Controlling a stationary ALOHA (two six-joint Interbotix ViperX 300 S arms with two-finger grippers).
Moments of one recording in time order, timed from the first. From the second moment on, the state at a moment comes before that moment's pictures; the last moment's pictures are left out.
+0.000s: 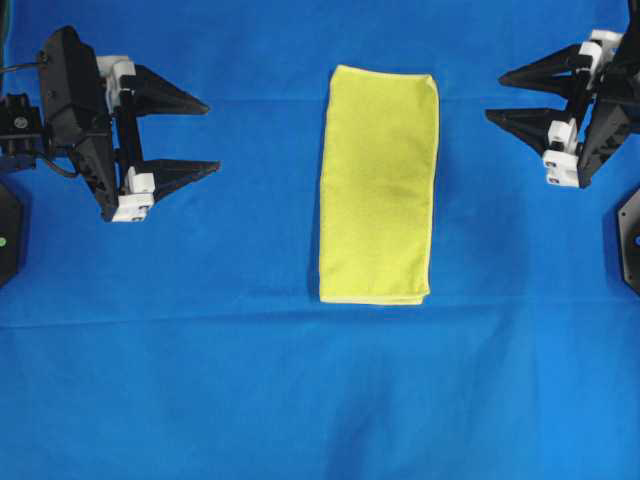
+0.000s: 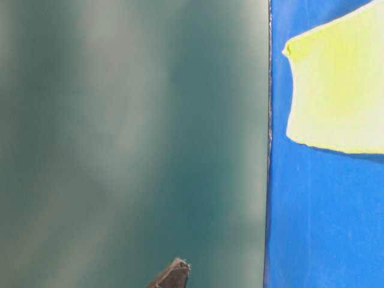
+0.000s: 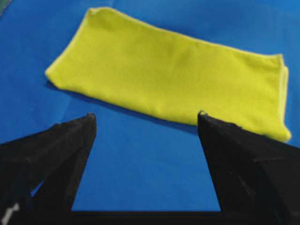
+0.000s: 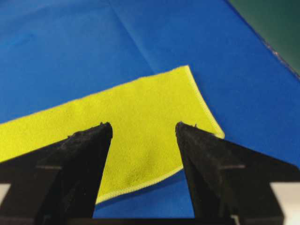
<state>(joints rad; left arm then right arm) 0.20 -0.50 1.05 -0.03 -0.31 0.00 -0.41 -0.71 1.15 0.05 -0.08 0.04</state>
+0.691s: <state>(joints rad) 0.30 -0.11 0.79 -0.03 -0.37 0.04 -0.55 -0.30 0.95 0.02 -0.06 0.03</state>
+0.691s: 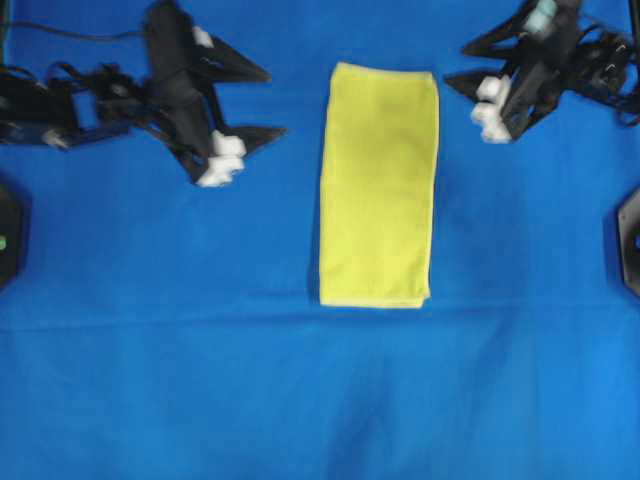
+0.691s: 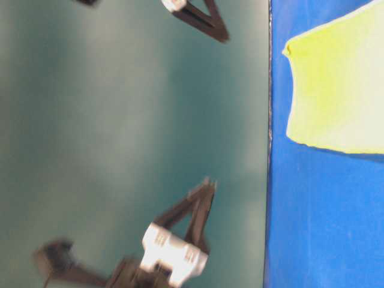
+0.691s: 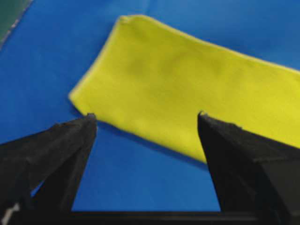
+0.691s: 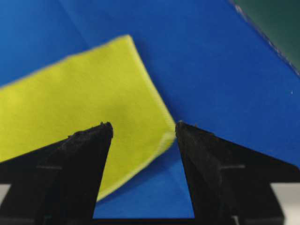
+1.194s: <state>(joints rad) 0.42 0.30 0.53 -0.03 -0.37 0.04 -0.61 0.01 0.83 -0.02 -0.05 0.02</state>
